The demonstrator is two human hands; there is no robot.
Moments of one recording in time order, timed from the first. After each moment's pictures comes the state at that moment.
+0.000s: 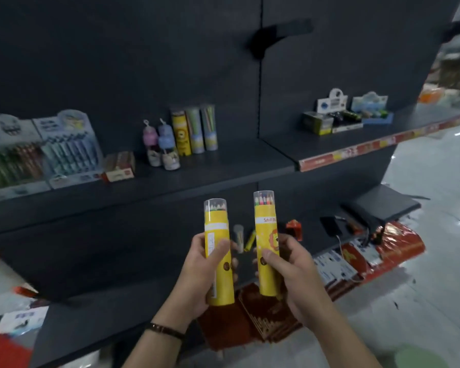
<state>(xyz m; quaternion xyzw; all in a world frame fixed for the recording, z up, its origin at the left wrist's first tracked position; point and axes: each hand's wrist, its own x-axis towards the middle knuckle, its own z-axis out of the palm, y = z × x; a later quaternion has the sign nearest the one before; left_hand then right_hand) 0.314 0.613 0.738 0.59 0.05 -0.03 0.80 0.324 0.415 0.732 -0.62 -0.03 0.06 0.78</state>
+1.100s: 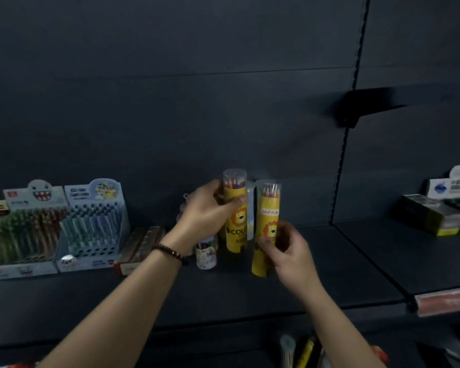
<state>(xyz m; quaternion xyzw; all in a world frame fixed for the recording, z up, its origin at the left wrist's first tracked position) 0.678 0.773 0.900 0.86 0.02 0.24 0.46 0.706 0.571 0.810 -0.68 -0.21 -0.02 0.70</state>
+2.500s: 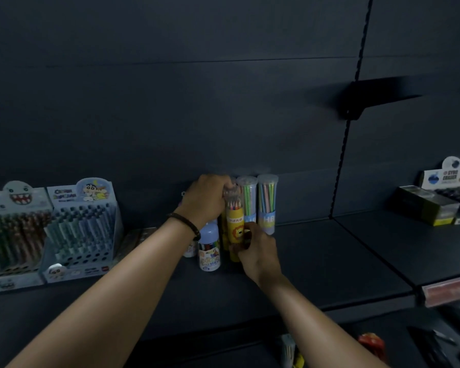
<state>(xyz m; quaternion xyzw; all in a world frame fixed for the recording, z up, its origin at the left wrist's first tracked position) 0.745 0.823 0.893 0.96 -0.03 0.23 0.14 0.757 0.666 0.758 -0.85 -0.18 -0.08 0.50</state>
